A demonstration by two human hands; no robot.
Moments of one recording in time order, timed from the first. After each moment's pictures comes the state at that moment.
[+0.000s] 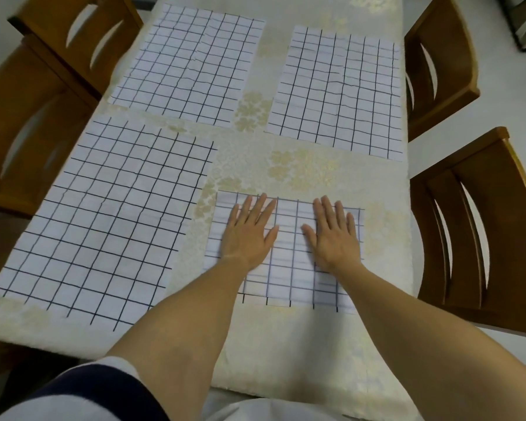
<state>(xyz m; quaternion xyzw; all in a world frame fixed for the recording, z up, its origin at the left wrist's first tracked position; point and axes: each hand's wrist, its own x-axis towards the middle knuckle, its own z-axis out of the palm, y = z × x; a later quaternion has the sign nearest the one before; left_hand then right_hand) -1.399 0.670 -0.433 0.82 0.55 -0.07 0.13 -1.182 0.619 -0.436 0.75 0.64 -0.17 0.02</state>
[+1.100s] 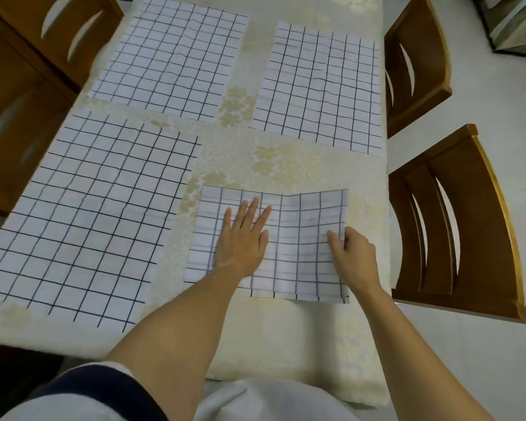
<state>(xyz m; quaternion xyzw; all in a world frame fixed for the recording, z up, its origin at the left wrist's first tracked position) -1.384 0.639 -0.434 0.83 0.53 -0.05 0.14 -1.166 0.556 -0.361 0.82 0.43 -0.30 -0.24</state>
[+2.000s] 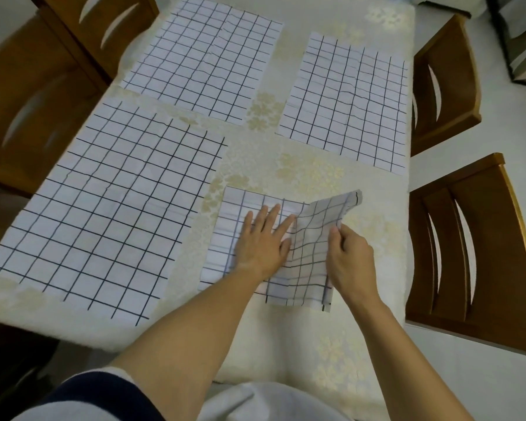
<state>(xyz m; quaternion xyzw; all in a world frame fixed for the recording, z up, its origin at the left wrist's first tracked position) -1.382 0.645 -0.434 0.83 0.53 -0.03 0.16 -1.238 0.582 -0.303 0.79 0.47 -0.28 -0.28</state>
